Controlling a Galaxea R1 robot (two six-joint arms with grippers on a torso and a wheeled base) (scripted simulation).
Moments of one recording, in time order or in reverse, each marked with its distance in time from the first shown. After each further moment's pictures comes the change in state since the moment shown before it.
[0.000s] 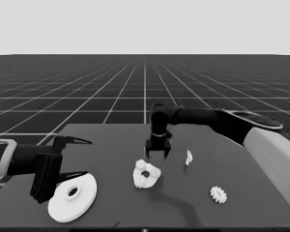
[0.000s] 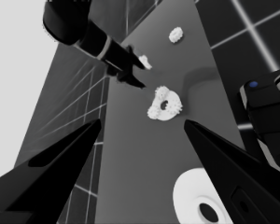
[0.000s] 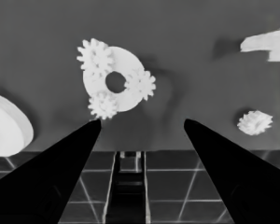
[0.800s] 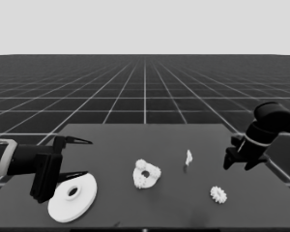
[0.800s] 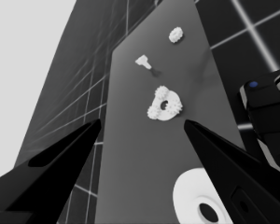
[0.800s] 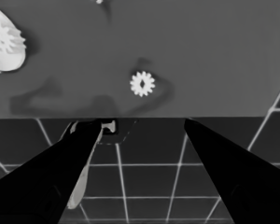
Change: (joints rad) left arm 0.000 0.000 0.000 0.000 0.000 0.000; right arm 0.128 -0.885 0.541 0.111 -0.037 -0.341
